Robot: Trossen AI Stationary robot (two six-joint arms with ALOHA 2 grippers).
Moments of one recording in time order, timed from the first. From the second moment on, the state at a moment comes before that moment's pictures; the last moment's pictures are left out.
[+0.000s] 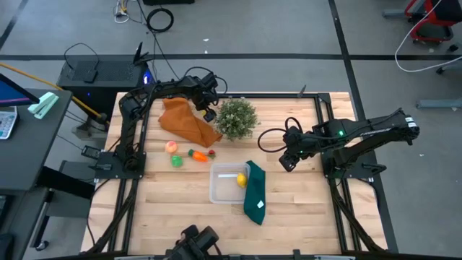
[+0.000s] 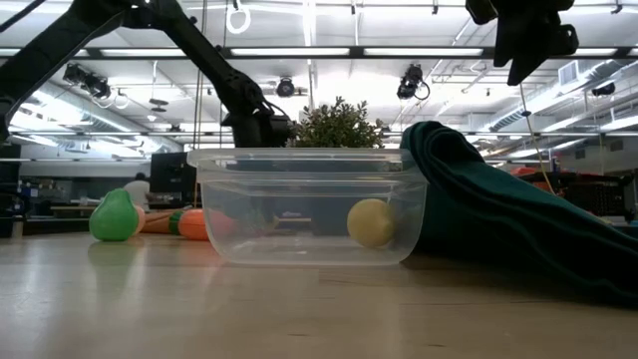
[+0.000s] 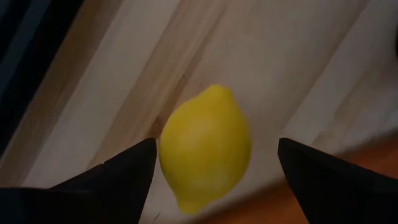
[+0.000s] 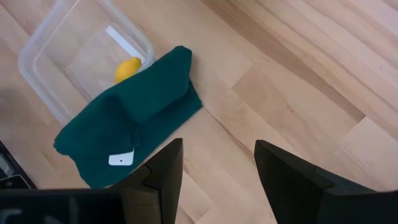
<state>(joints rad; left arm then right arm) 0.72 2.08 1.47 -0.73 0.11 0.14 0.17 1.16 1.17 -1.14 0.14 0.97</state>
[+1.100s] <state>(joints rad) 0.72 2.09 1.55 -0.83 0.09 0.12 0.17 1.16 1.17 -1.14 0.14 0.98</state>
